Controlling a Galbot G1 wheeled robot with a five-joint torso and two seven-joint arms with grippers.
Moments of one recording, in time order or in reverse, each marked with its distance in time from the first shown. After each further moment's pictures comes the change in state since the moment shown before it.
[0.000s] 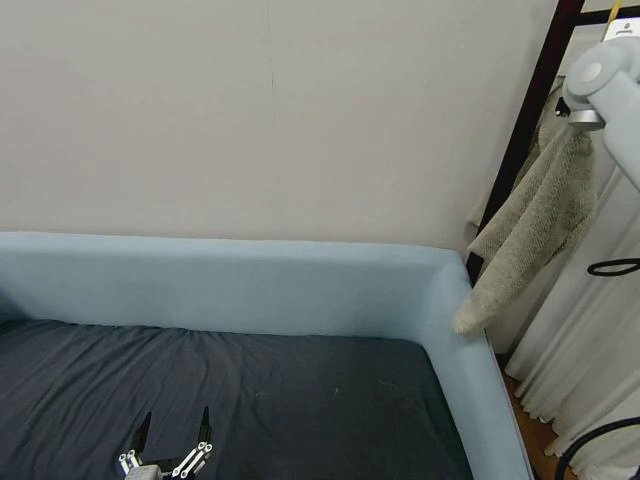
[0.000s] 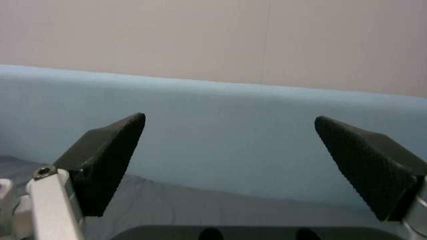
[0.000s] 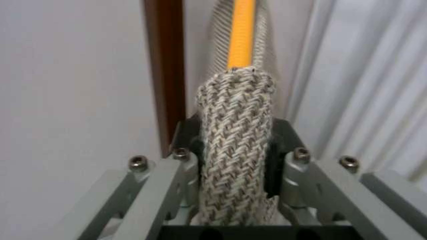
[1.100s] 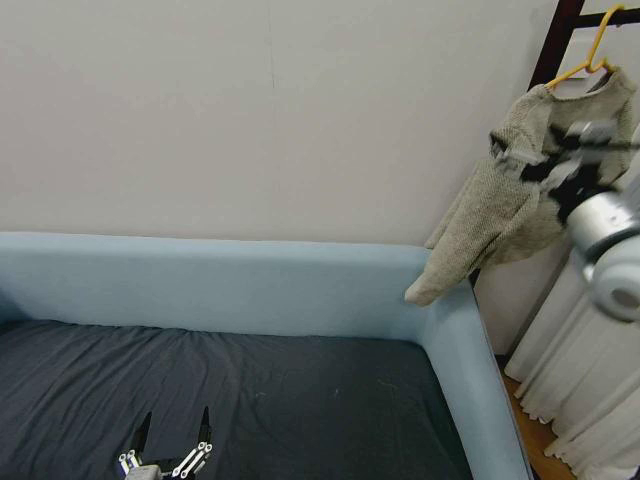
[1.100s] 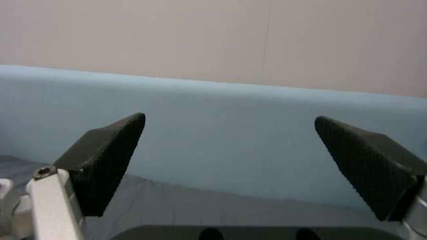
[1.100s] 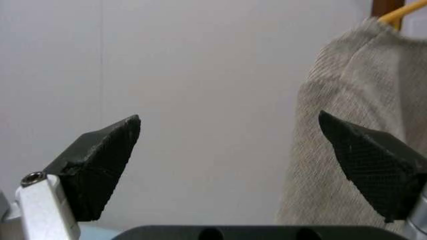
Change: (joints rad) left arm 0.000 0.000 0.000 0.000 0.000 0.000 0.000; right arm -1.197 -0.202 0.673 0.828 -0.441 0.646 -0.536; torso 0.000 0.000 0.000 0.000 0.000
